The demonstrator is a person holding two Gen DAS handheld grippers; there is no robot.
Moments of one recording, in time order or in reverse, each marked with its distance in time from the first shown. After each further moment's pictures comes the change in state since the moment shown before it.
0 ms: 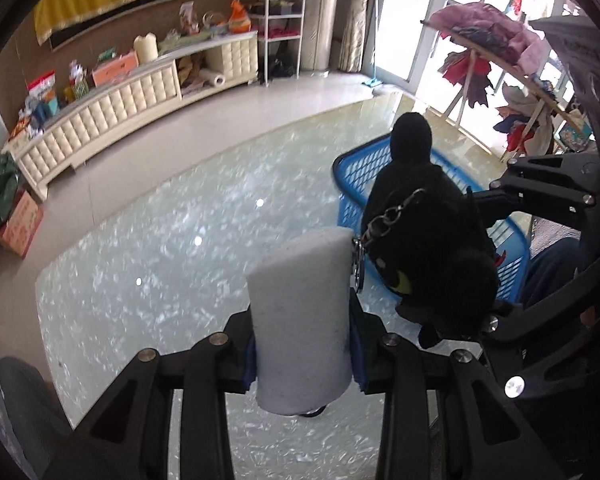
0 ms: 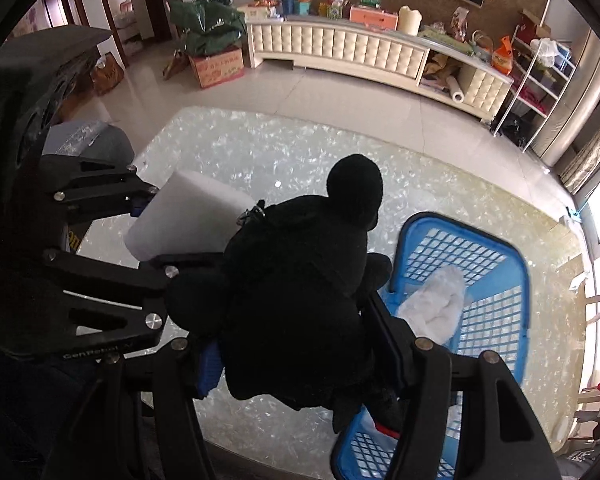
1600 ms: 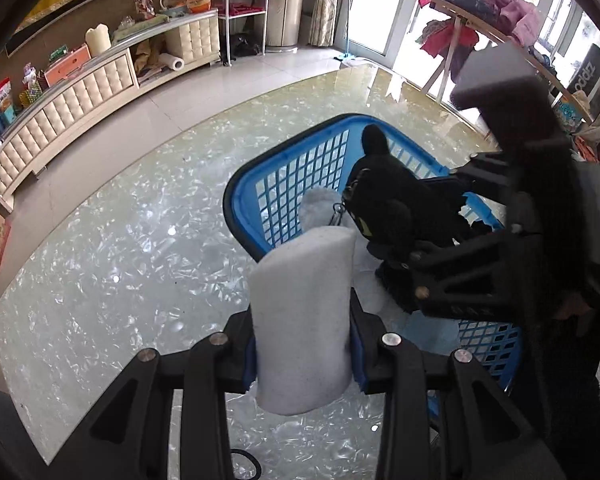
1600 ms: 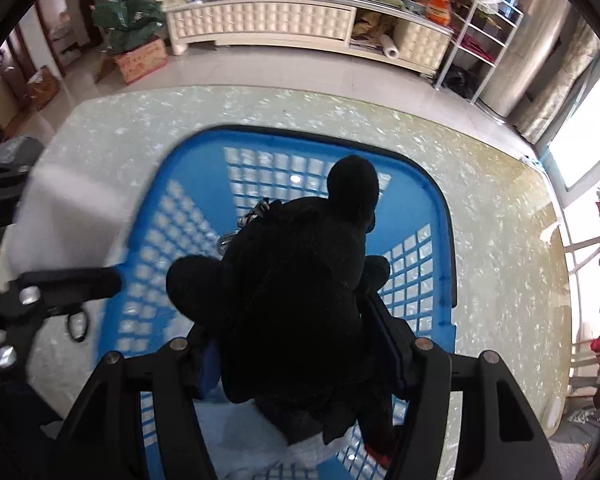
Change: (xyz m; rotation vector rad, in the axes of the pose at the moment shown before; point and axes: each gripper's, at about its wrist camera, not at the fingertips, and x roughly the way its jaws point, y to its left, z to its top) left arm 0.095 -0.072 0.057 0.056 0.079 -0.074; right arm 0.067 -0.112 -0.037 0.150 0.085 -0.149
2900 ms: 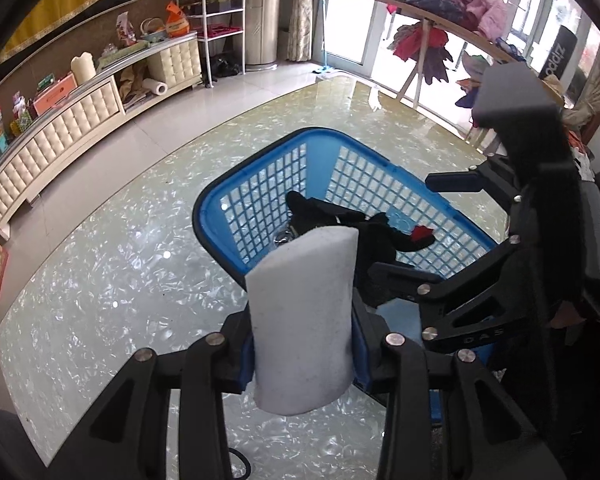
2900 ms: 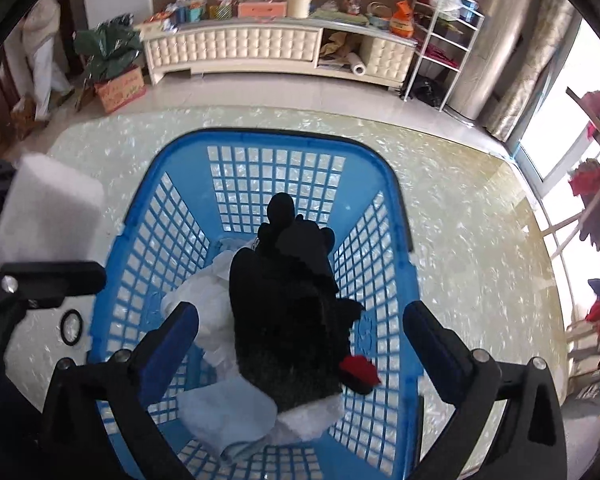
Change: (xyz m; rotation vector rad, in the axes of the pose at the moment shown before) left arm -0.018 -0.024 -0.007 0.066 -0.056 -0.019; right arm -0.045 -0.003 -0.047 0.088 -0.115 -0.054
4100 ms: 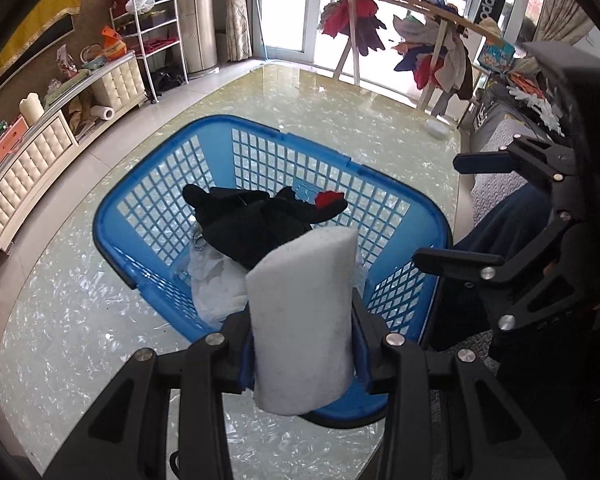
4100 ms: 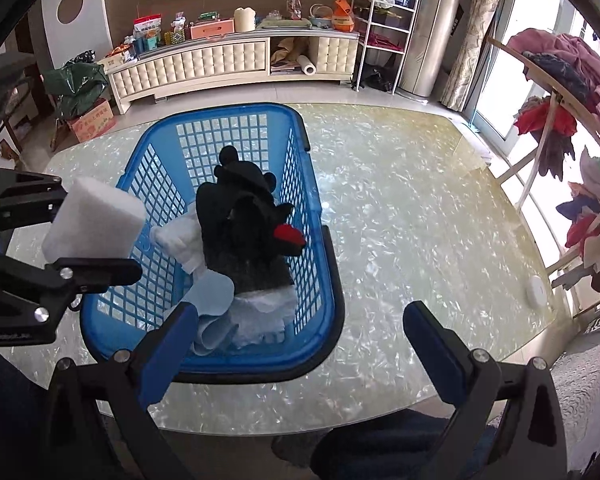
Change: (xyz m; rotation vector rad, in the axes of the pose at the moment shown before) left arm 0.011 -0.073 -0.017 0.185 0.019 -0.087; right arm -0.050 -0.027 -0.074 0.160 -0.025 -0.064
